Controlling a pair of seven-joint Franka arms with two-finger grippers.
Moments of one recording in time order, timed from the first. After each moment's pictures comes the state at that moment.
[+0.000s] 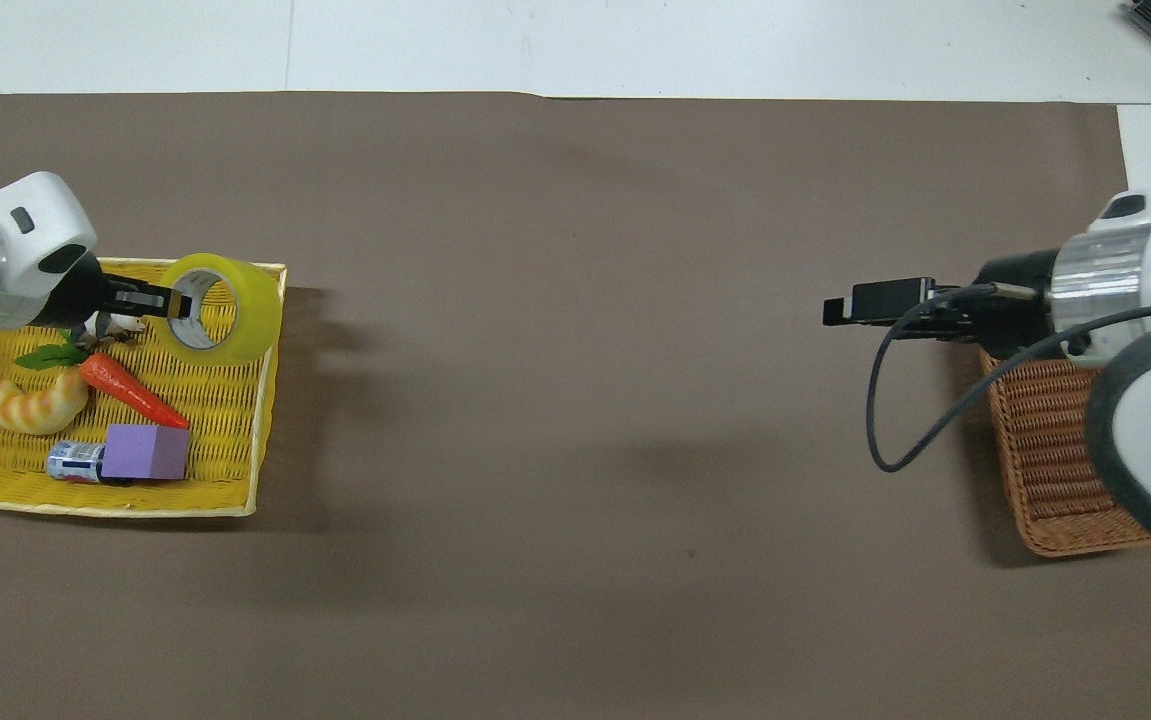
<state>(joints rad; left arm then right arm) -0.07 0.11 0.05 -1.89 -0.24 2.09 0.33 0.10 -0.04 -0.02 -1.91 0.57 1.99 -0.05</state>
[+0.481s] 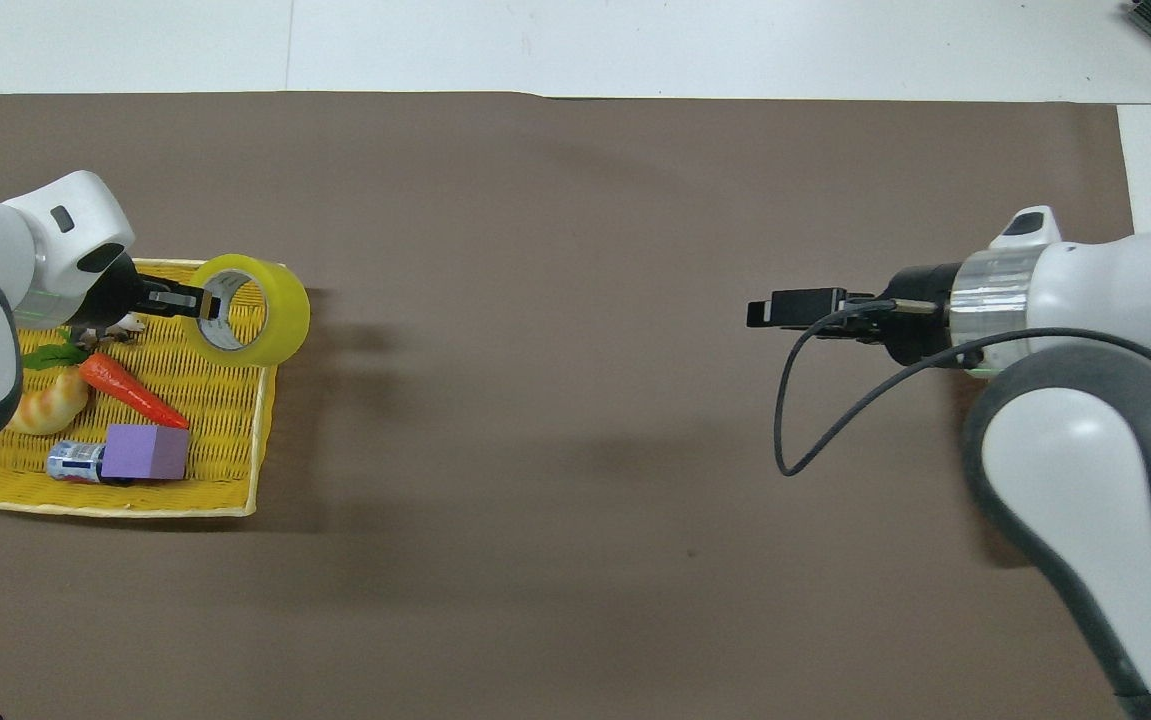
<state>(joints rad) -0.12 0.11 0.04 -1.89 -0.24 2.09 0.29 0.34 0.00 -0.01 -2.04 0.75 2.38 -0.05</state>
